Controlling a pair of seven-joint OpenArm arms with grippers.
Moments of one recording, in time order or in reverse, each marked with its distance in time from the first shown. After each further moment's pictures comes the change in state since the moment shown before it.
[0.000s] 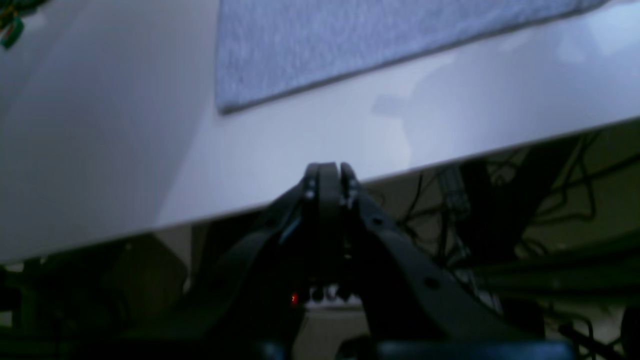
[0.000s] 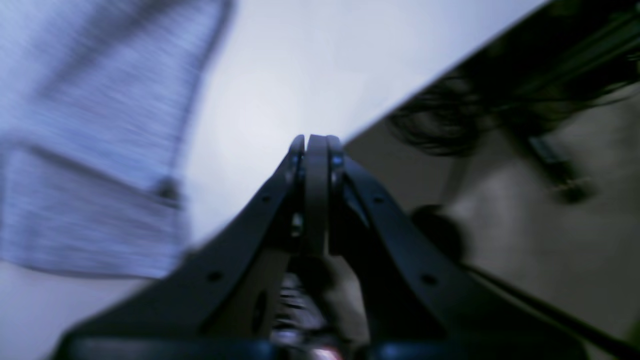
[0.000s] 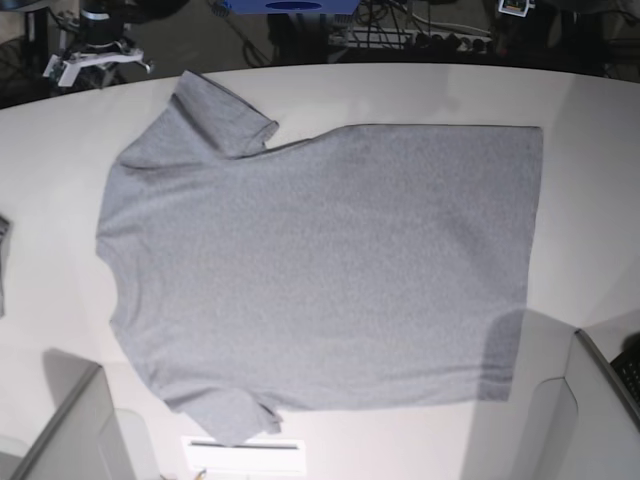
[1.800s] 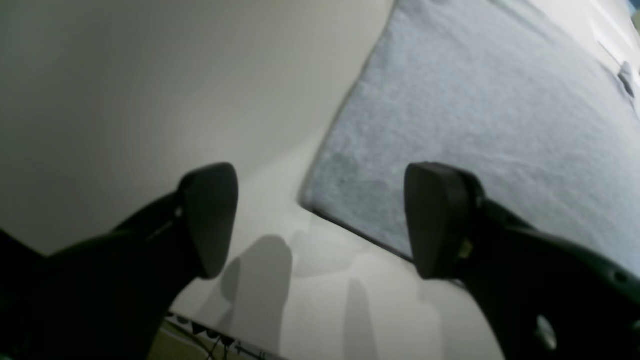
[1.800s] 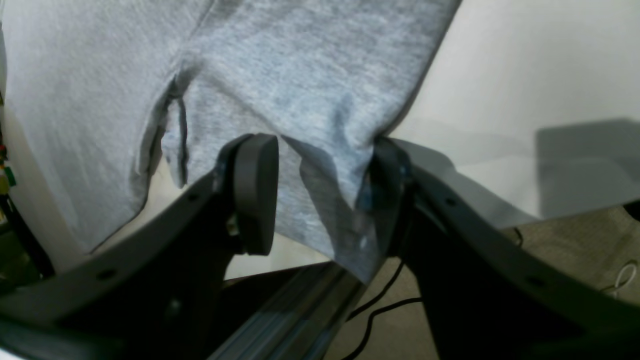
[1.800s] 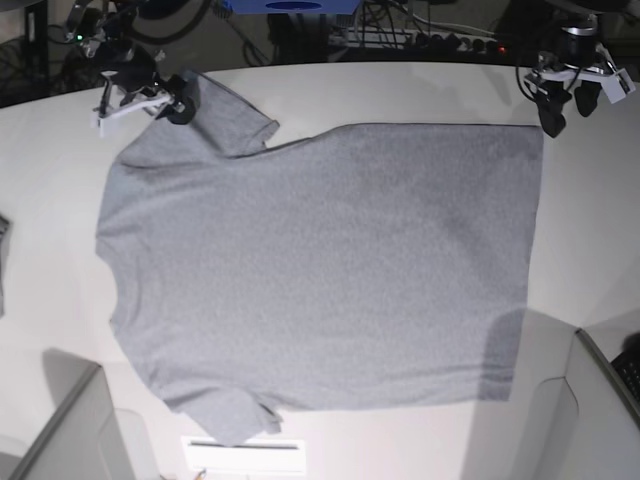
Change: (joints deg) left arm -24.2 1.2 -25.2 -3.2 -48.2 -14.9 37.9; right arm 18.7 1.3 4.7 -9.8 18.8 8.5 -39.8
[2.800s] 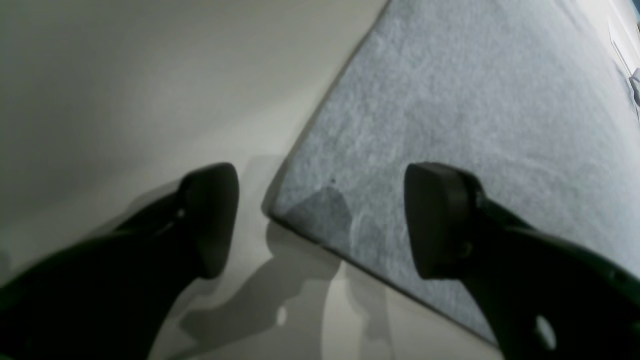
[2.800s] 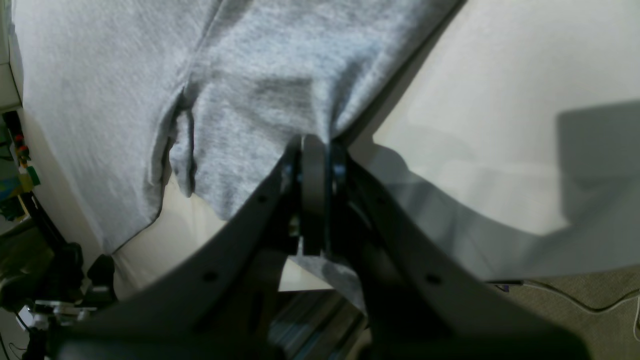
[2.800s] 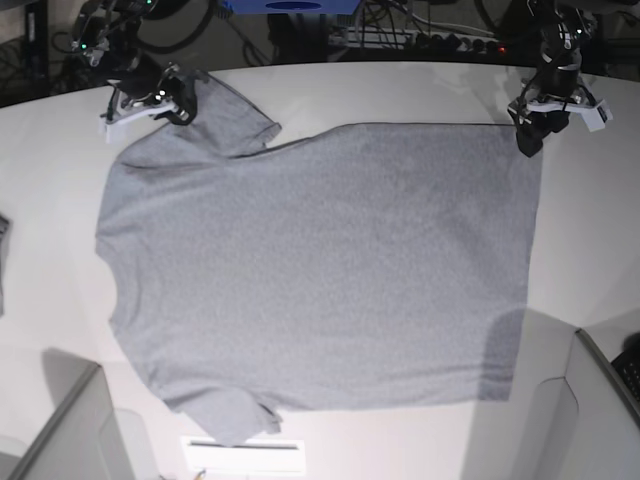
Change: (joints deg) left arm -13.9 1.0 0.9 -11.7 0.3 -0.7 10.1; right arm 2.7 0.0 0.0 -4.5 1.1 0.2 0.0
